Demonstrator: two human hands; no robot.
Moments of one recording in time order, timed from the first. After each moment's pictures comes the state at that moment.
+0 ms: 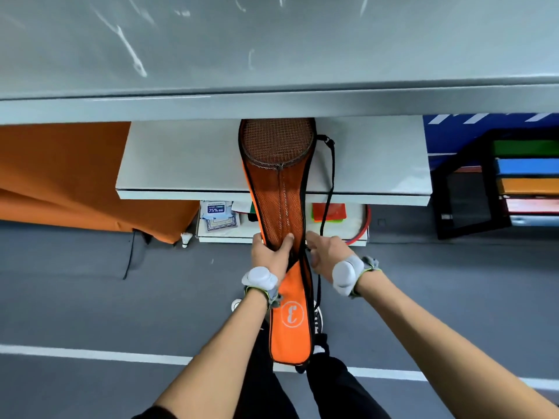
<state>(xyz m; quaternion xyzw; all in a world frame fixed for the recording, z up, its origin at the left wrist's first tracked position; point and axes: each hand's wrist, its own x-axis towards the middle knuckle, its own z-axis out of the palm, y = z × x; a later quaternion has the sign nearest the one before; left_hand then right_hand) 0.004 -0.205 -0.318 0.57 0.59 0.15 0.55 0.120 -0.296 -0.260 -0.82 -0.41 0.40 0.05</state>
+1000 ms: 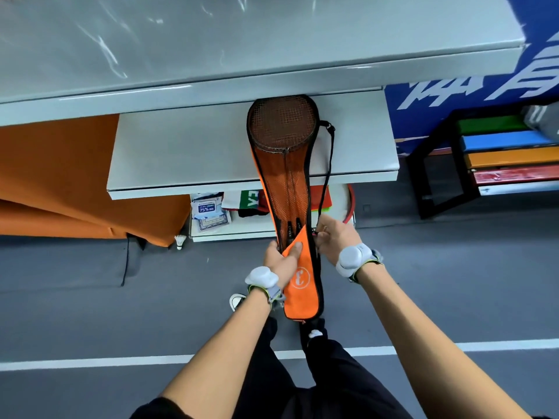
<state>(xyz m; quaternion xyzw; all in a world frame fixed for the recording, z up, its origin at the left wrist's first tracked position) -0.017 -0.274 -0.303 0.59 0.55 -0.05 0.60 0.113 -0.364 -0.238 -0.88 -0.29 0.35 0.15</state>
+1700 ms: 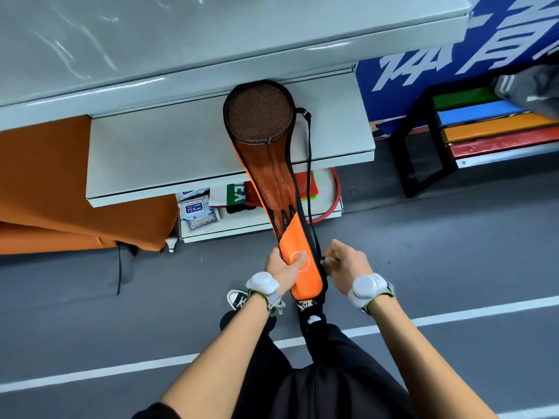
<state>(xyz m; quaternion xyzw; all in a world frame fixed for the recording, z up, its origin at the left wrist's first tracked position) -0.036 -0.320 -0.311 0.65 0.50 -0.12 0.56 0.064 -0.458 -0.243 -0.88 -0.17 0.37 0.23</state>
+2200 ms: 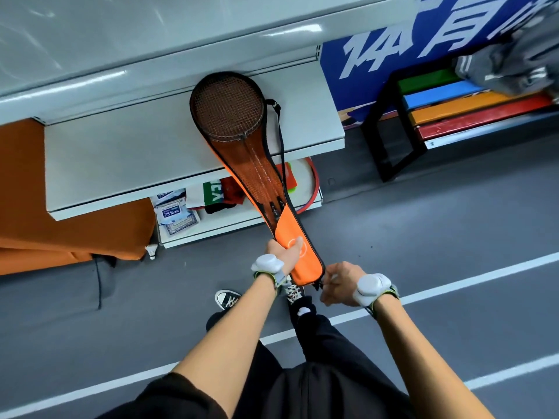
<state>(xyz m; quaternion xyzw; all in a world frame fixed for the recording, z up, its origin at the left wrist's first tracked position) 0.008 -0.347 -0.305 0.66 0.53 -0.22 0.48 0.059 -0.519 -0.258 -0.79 -0.08 0.58 0.18</state>
